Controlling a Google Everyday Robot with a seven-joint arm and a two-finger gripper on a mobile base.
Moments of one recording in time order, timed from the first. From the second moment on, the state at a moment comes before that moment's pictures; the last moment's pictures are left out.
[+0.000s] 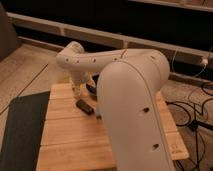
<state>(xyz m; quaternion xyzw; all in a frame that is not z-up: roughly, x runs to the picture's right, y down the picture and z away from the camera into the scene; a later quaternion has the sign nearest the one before) -0.116 -0.008 0.833 -0.19 0.20 0.56 0.79</state>
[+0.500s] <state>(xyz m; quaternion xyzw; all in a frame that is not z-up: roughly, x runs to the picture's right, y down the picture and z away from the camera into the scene) -0.125 -0.008 0.885 -0.23 0.19 0.56 0.77</state>
